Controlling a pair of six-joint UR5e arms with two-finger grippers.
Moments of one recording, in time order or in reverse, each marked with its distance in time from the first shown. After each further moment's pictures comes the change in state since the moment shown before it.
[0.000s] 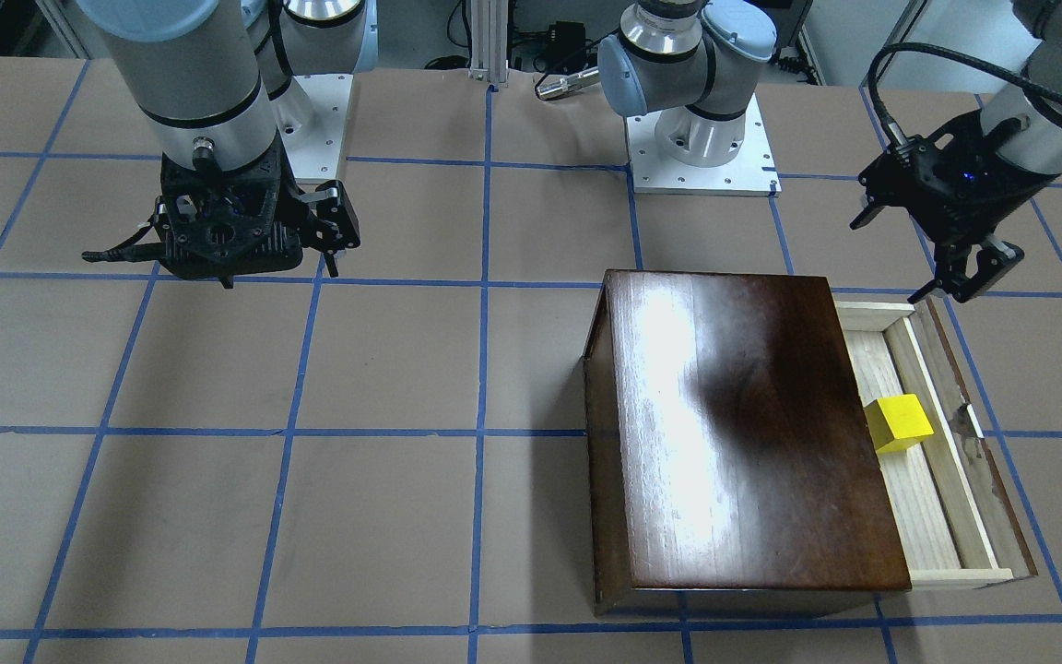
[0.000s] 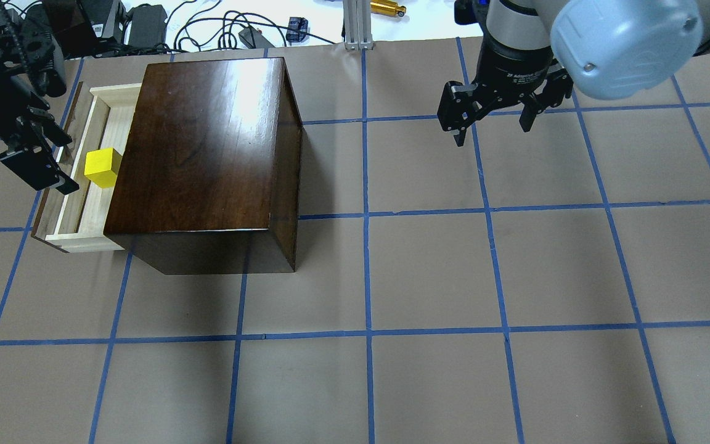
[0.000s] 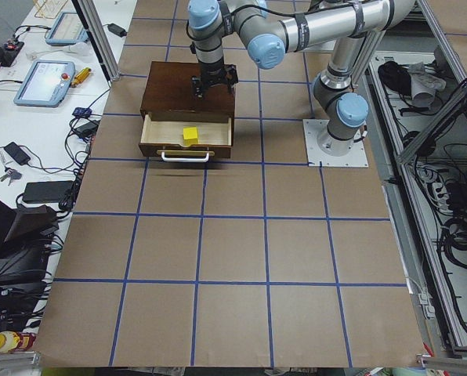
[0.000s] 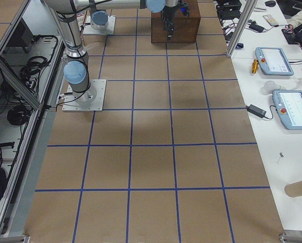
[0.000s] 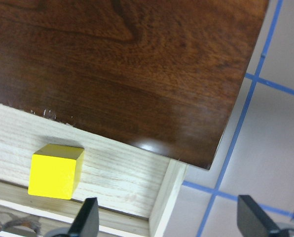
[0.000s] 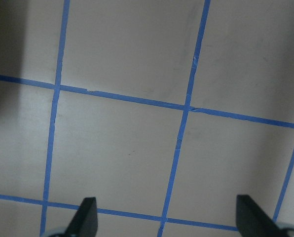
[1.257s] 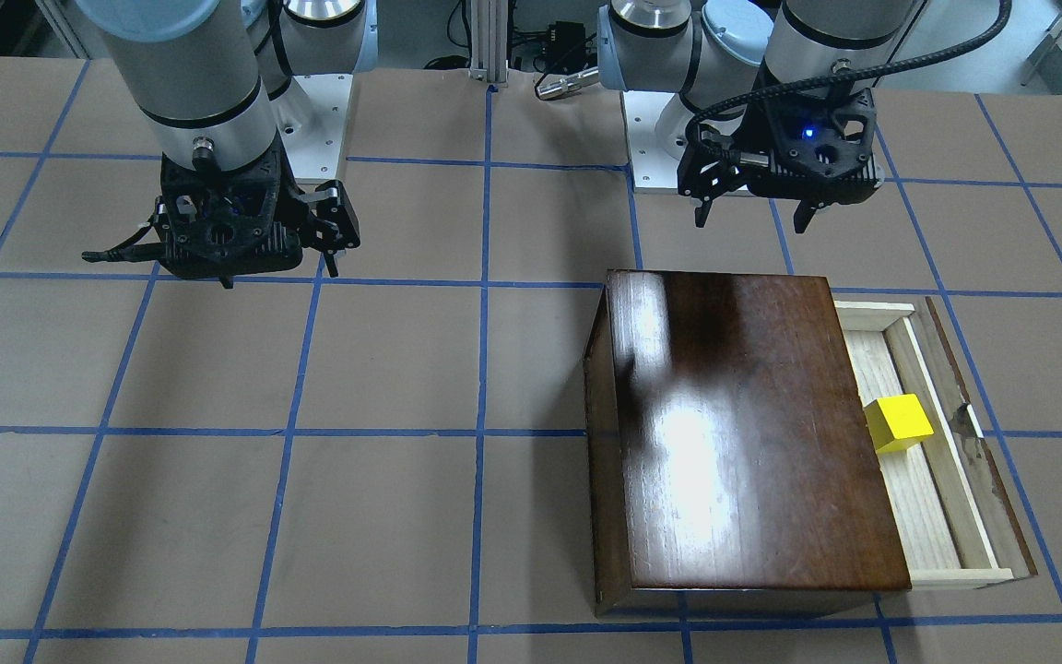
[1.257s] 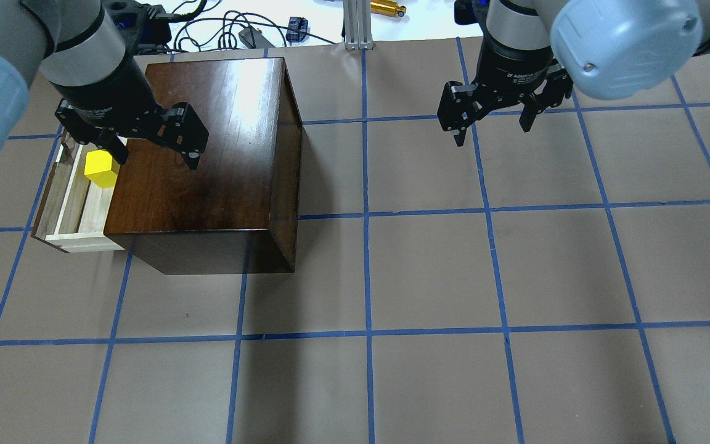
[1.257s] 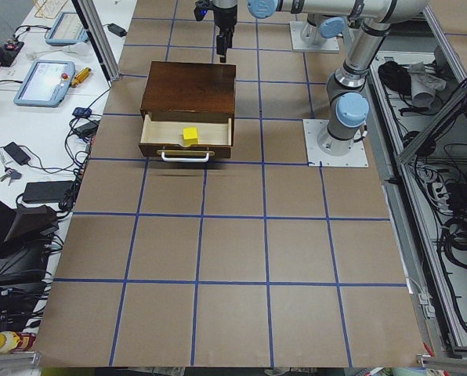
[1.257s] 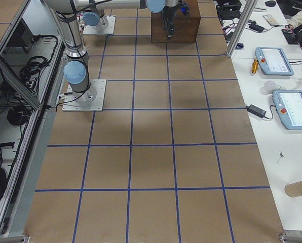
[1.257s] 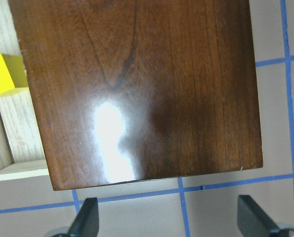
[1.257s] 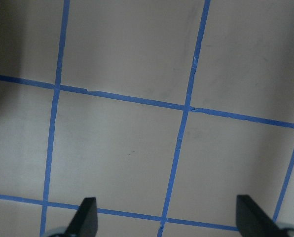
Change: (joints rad) left arm -0.313 0.028 0.012 0.034 0.083 -1.292; right arm 0.000 0.000 0.000 0.000 0.000 0.000
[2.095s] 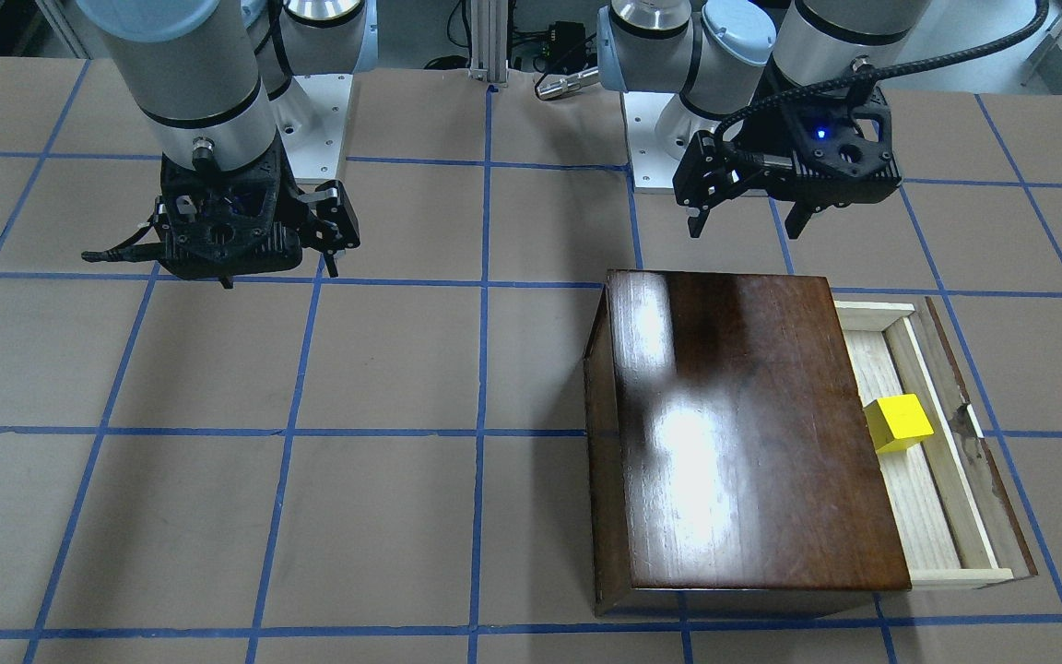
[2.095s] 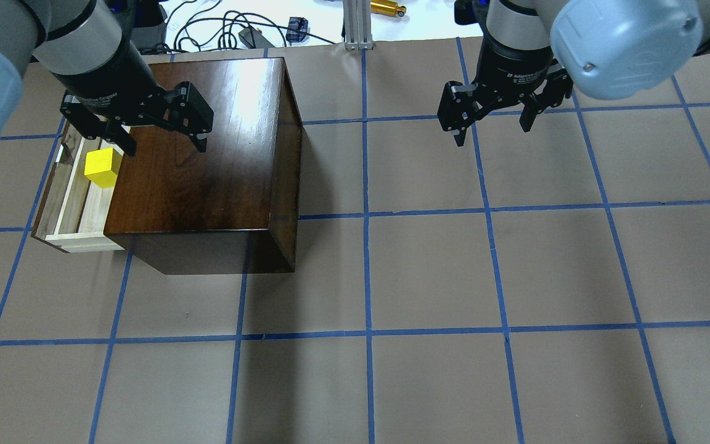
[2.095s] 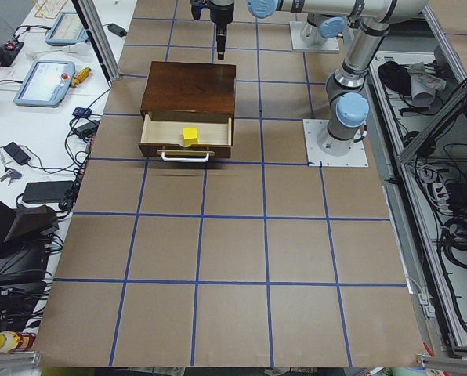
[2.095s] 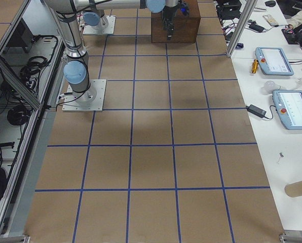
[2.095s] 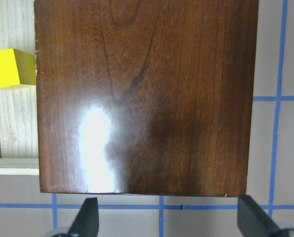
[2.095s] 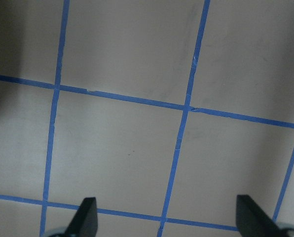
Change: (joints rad) left arm 0.009 -0.007 0.013 0.024 -0.070 -0.075; right arm 0.000 0.000 0.000 0.000 -0.001 0.000
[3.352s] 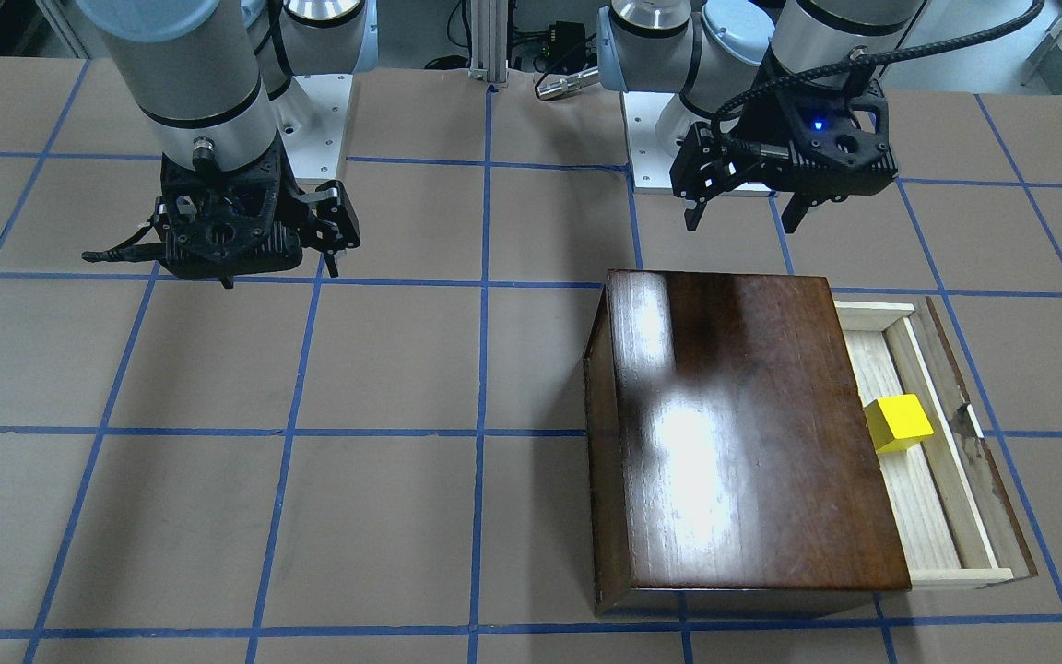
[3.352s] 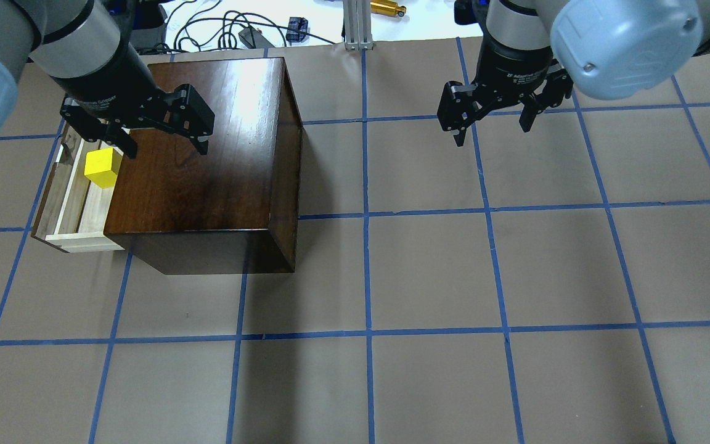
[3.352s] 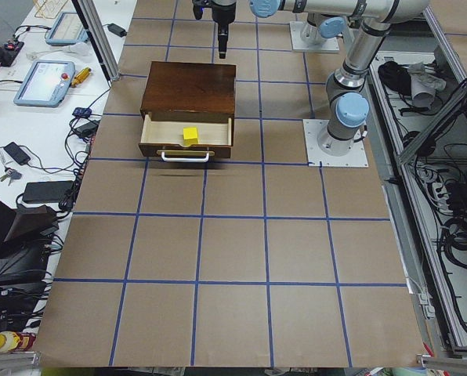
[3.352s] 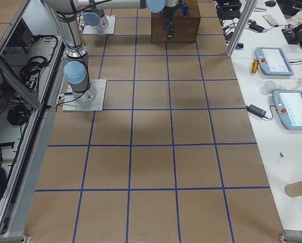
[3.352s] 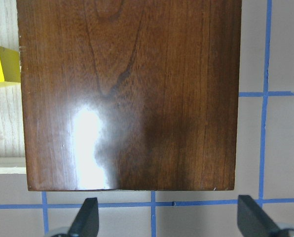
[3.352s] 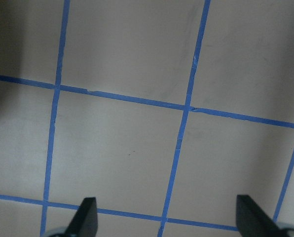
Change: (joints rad) left arm 0.000 0.013 -0.007 -0.002 -0.007 0.008; right arm 0.000 0.000 0.000 0.000 0.001 0.001
